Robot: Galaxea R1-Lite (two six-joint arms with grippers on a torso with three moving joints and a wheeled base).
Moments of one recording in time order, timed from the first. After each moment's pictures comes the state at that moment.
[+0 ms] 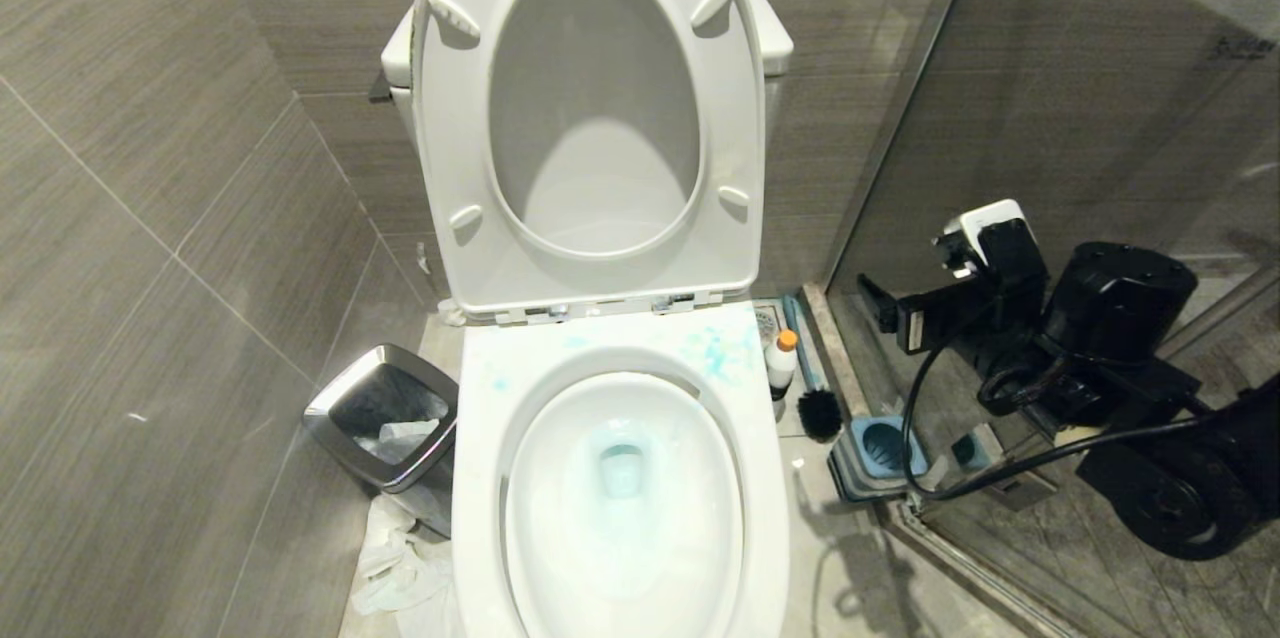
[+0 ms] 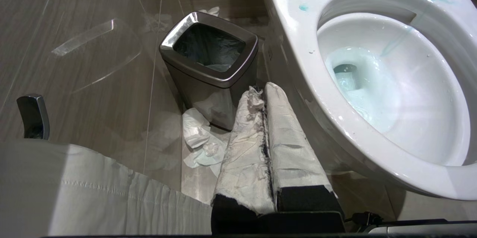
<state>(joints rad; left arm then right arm) 0.00 0.00 0.00 0.01 -0.01 0.01 0.31 1.85 -0.70 -1.20 -0.20 -0.29</state>
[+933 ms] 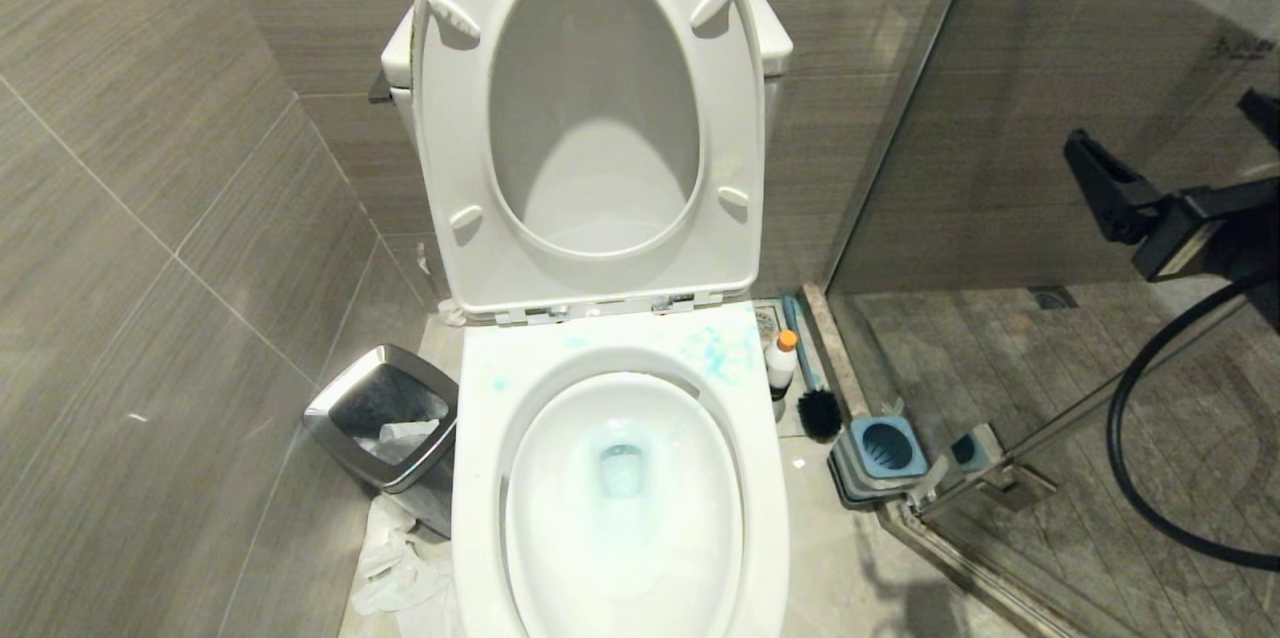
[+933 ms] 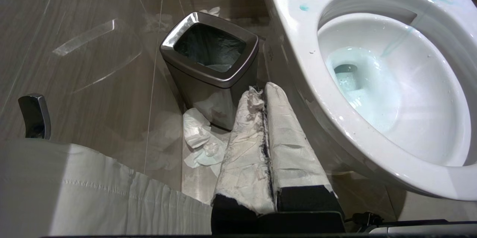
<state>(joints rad) 0.00 0.00 0.00 0.01 -0.01 0.01 0.32 1.32 -0.55 -1.20 -0.25 -0.40</state>
